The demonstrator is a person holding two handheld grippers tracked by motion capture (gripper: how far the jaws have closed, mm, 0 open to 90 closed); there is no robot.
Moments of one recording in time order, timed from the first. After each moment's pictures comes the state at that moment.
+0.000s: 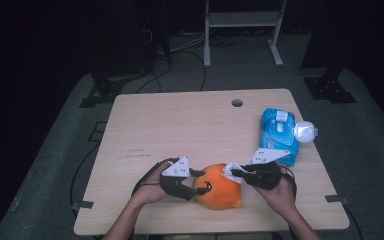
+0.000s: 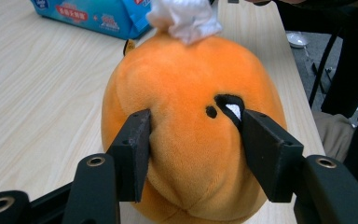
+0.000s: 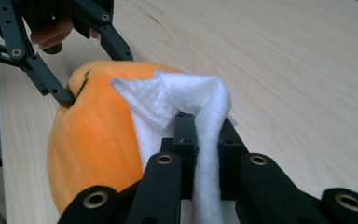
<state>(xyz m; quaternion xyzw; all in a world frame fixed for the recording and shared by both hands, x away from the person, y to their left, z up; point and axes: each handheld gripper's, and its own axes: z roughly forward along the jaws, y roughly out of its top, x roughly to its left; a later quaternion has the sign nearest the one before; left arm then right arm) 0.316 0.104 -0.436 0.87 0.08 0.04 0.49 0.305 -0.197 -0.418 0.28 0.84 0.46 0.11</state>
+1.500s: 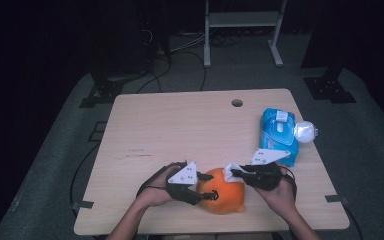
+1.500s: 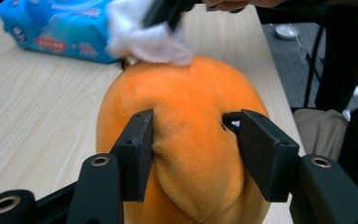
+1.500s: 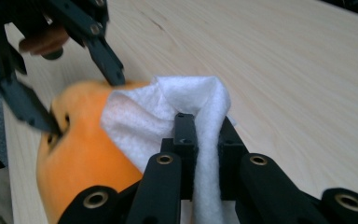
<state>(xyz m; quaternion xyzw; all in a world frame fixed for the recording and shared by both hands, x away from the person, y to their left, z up) 0.297 0.081 -0.422 0.87 0.01 0.06 0.49 0.299 -0.189 -0.409 0.26 0.84 0.46 0.12</state>
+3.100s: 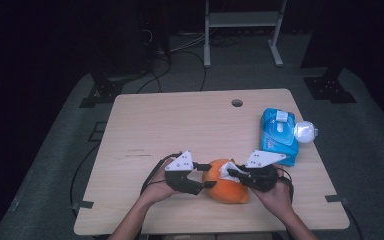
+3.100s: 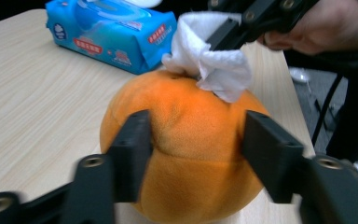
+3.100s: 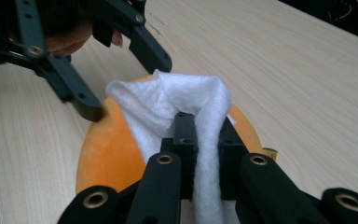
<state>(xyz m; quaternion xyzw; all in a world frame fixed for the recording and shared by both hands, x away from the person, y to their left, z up) 0.321 0.088 -0.429 0.83 0.12 0.04 0.54 0.295 -0.180 -0.407 0.25 0.84 0.46 0.16</state>
